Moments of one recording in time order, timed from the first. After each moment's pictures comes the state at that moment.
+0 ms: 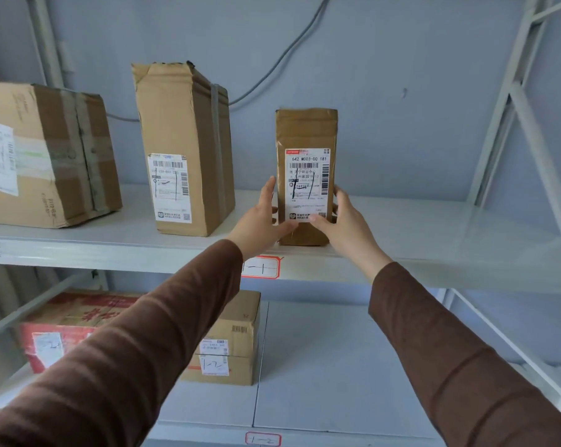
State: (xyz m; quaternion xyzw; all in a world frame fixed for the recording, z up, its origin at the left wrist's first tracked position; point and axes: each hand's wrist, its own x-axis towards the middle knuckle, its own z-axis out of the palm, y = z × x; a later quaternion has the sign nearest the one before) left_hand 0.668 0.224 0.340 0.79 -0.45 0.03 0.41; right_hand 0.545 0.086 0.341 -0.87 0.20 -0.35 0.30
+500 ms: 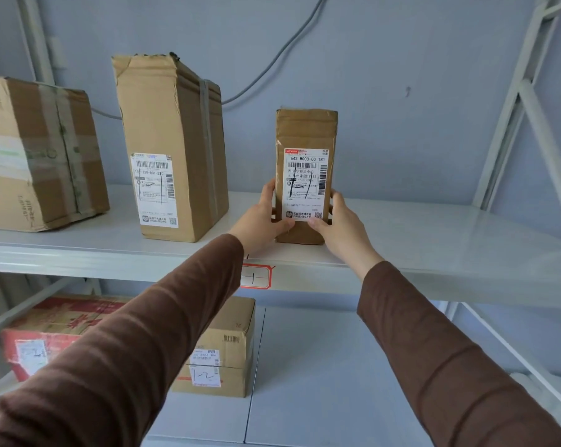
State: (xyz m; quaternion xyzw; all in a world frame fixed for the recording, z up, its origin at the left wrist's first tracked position) left_hand 0.694 0.188 0.342 0.78 -0.45 0.01 0.43; right_hand 0.569 0.059 0.339 -0.88 0.20 -0.34 0.25
